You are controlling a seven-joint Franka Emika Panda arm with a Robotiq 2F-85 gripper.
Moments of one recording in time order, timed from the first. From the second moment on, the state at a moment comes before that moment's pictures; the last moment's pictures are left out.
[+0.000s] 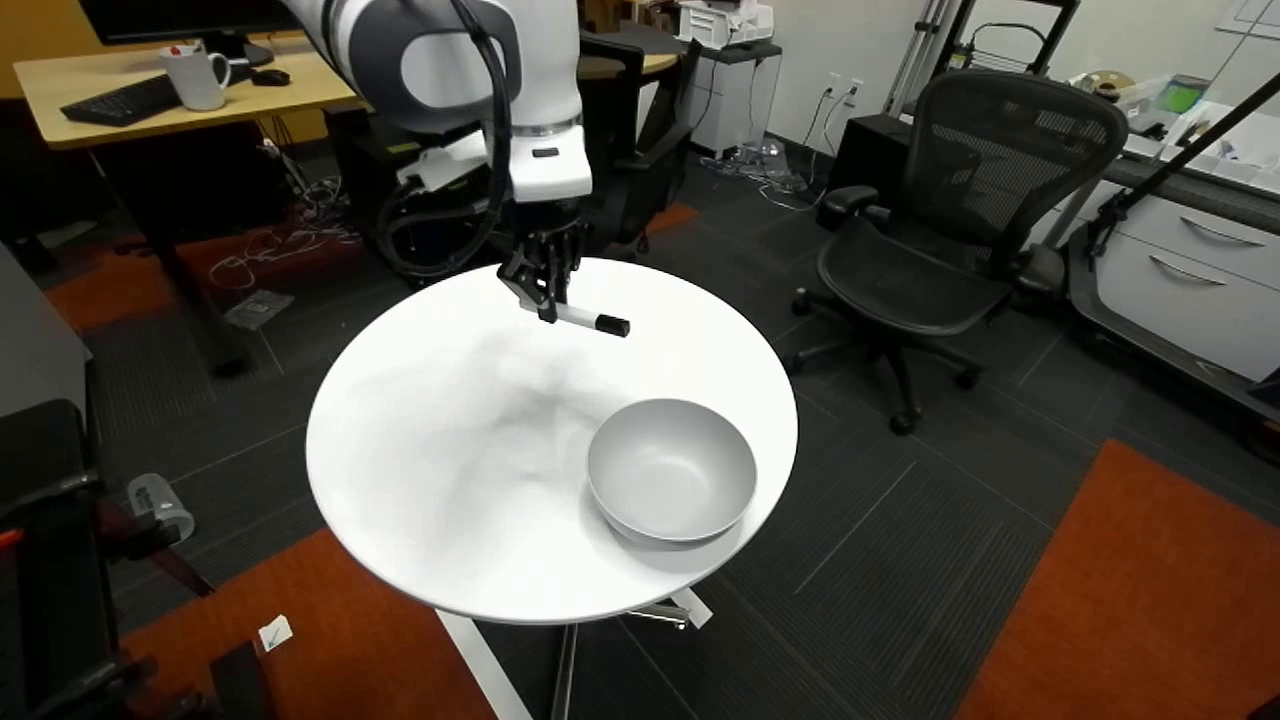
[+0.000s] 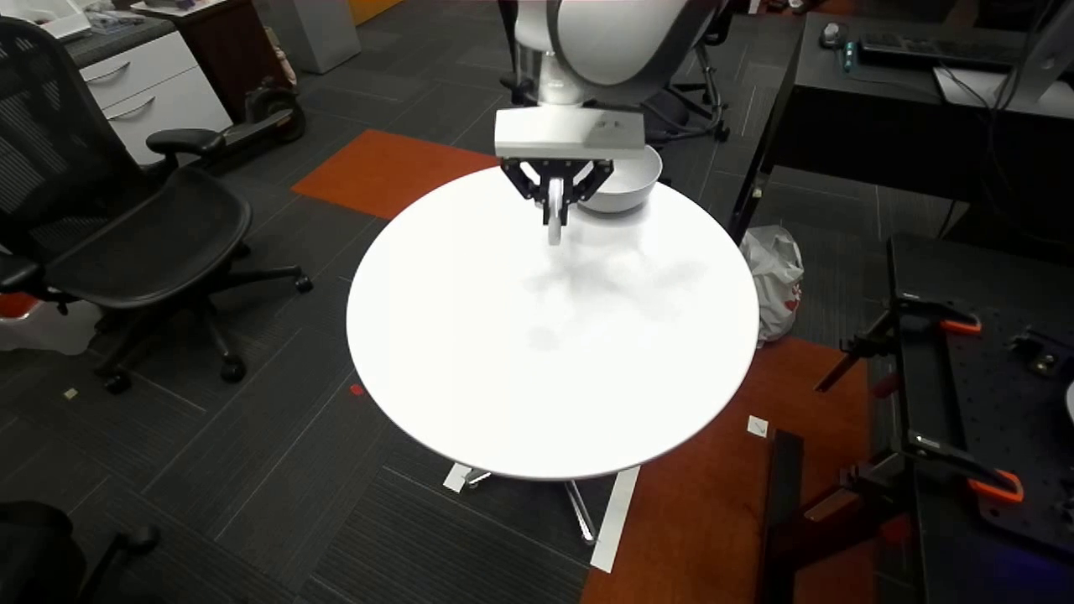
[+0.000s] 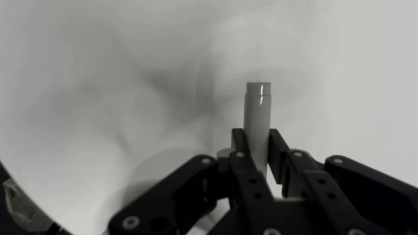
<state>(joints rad) 0.12 0.52 -0.18 -1.88 0.12 2.46 1.07</state>
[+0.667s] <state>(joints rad) 0.03 0.34 -0.27 -2.01 -0.03 2.45 1.13</state>
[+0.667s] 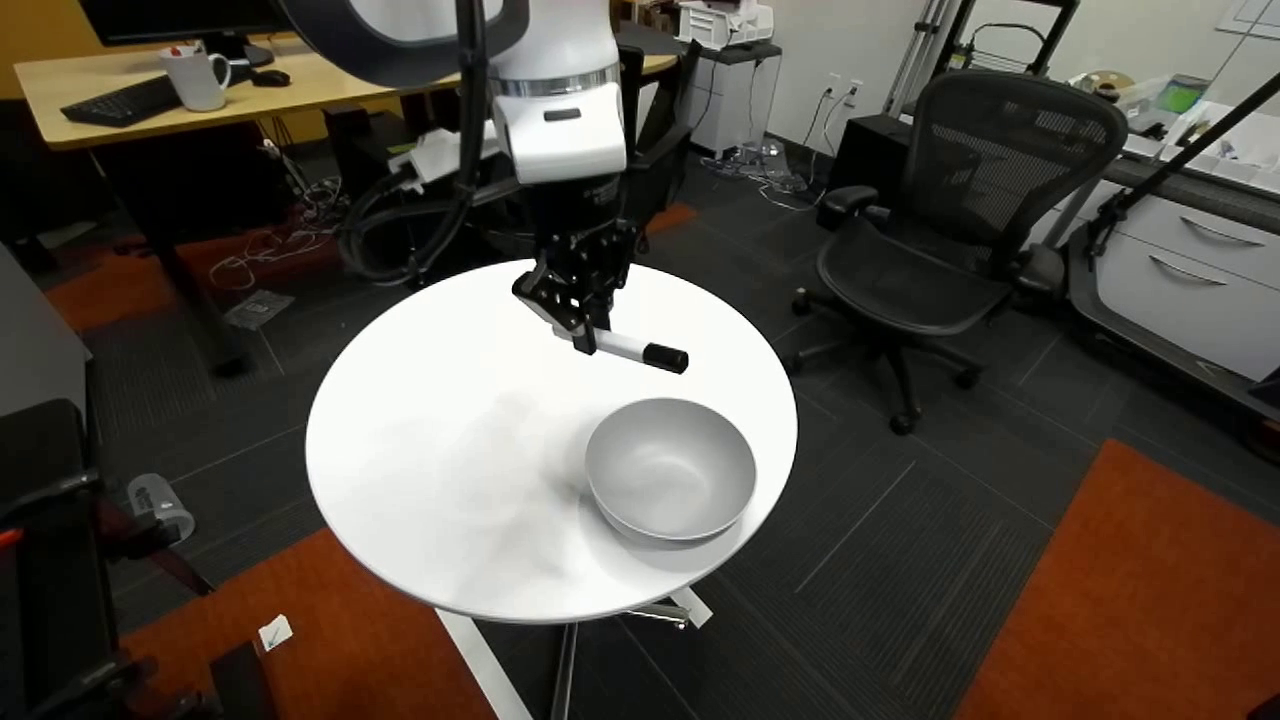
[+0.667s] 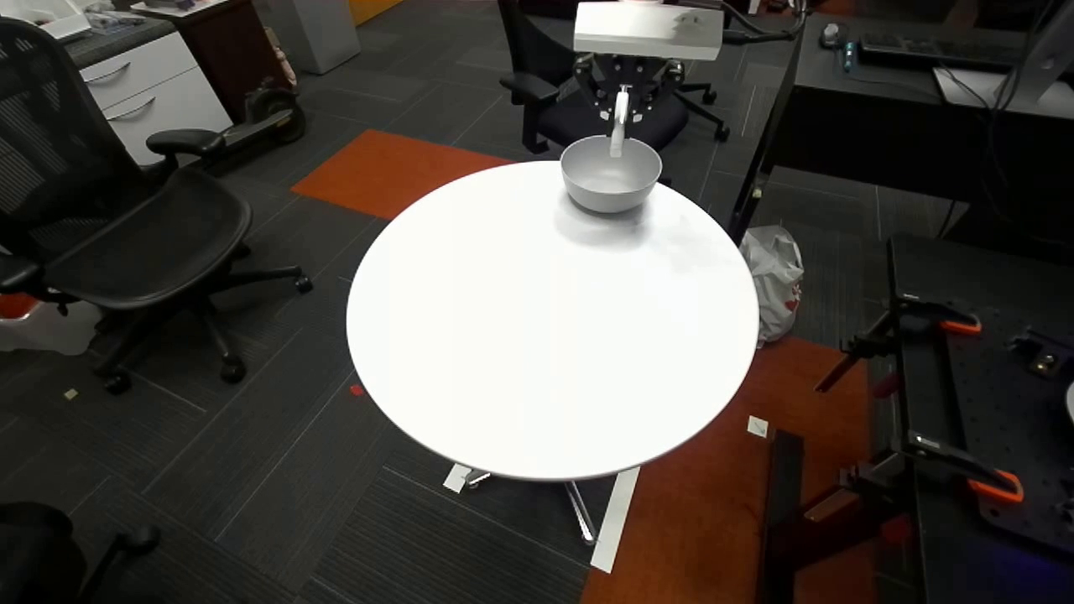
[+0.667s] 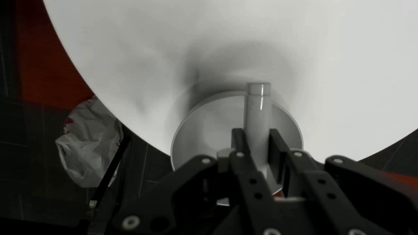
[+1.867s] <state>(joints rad) -0.05 0.53 -0.27 -1.87 0.02 2.45 1.17</state>
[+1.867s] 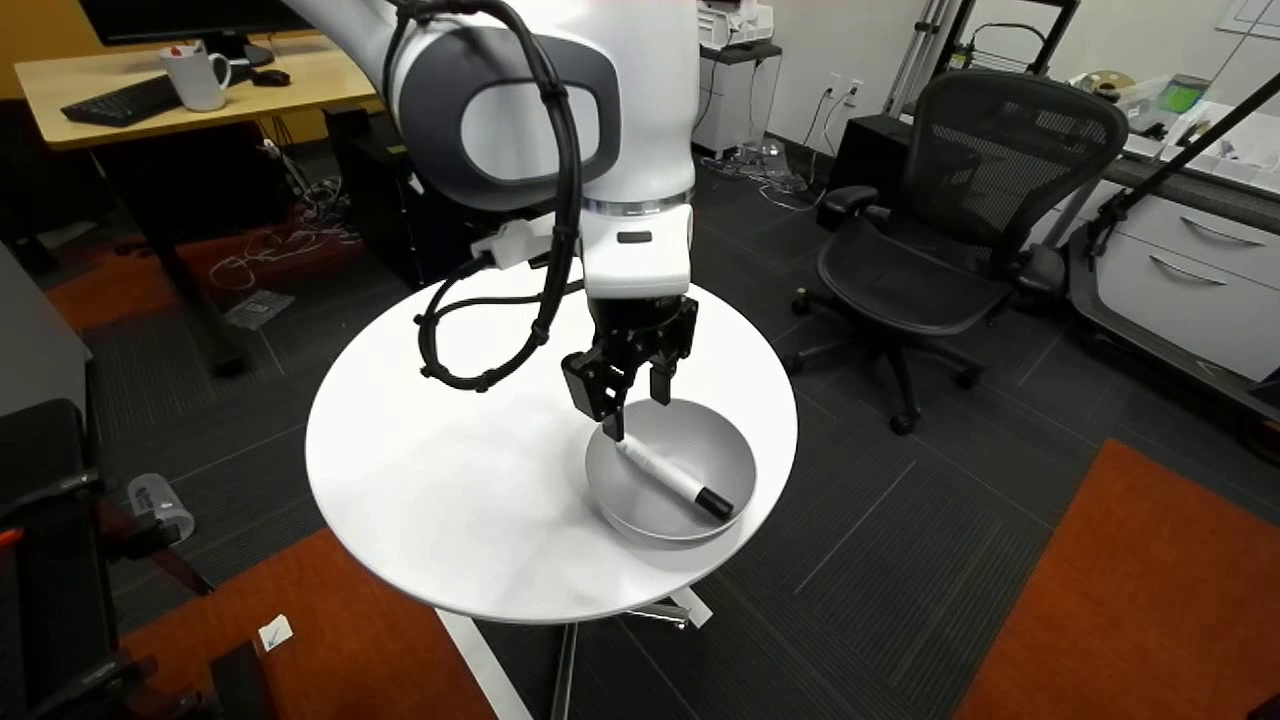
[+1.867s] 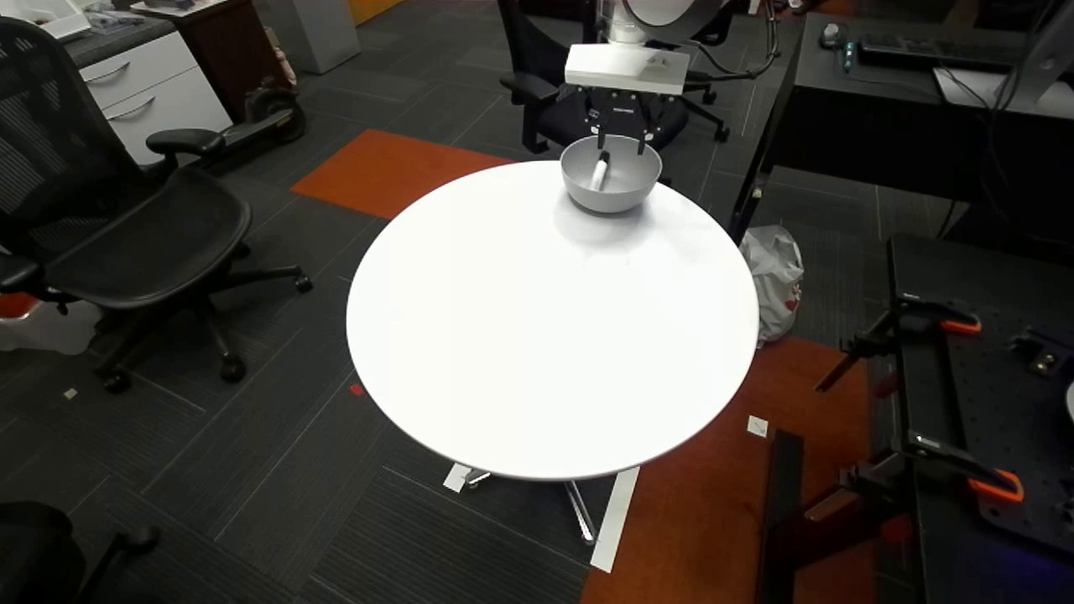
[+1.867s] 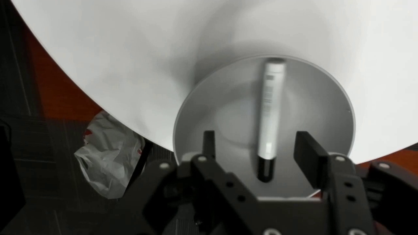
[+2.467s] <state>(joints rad) -0.05 0.54 -0.27 -1.84 0.02 2.45 1.18</state>
